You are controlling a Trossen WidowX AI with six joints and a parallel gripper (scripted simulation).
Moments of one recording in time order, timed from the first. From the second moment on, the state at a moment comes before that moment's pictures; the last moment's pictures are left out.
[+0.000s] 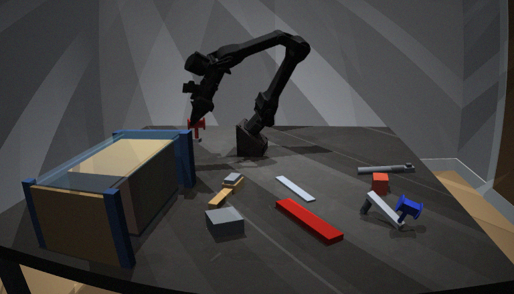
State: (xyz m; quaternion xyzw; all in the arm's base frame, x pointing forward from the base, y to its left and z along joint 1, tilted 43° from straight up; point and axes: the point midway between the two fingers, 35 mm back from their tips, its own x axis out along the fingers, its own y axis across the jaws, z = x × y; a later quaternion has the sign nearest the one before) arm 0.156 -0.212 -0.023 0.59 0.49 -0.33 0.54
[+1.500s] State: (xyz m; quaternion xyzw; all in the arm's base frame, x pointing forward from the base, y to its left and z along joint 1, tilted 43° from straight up) arm 0.110 -0.208 -0.031 0.60 0.49 -0.33 0.54
